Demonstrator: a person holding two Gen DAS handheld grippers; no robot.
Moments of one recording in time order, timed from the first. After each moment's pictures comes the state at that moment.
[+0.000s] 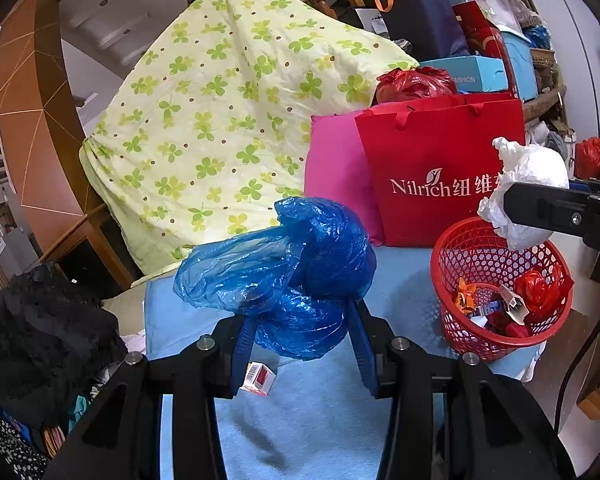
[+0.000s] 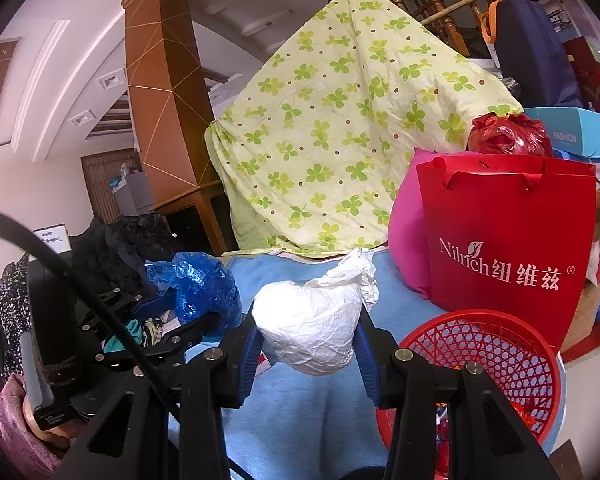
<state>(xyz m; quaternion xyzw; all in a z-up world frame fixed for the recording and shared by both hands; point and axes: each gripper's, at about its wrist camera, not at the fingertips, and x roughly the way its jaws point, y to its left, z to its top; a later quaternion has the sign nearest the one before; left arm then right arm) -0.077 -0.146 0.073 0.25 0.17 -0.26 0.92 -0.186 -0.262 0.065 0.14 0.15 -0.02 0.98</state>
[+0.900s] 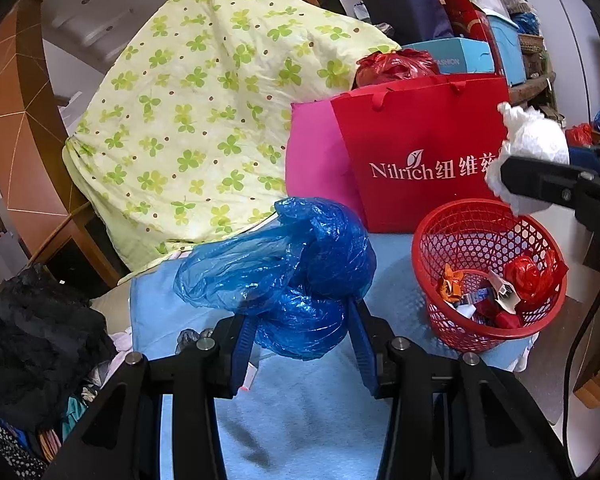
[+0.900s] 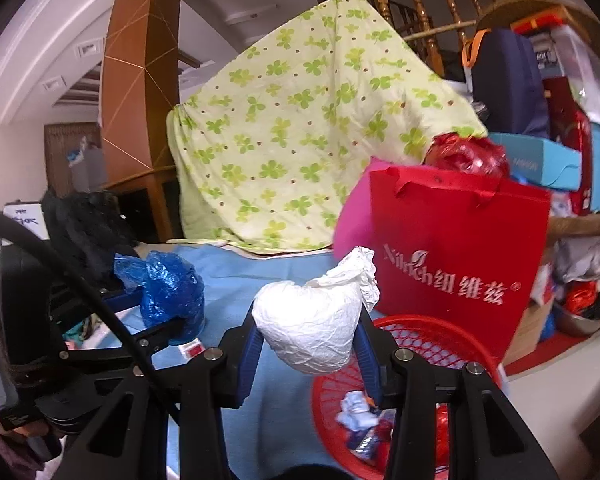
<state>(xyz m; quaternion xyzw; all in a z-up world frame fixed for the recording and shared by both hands) -0.077 -0.168 0.056 0.26 0.19 -0.28 0.90 -0.194 -0.257 0.065 0.07 0.17 -0.13 0.98</state>
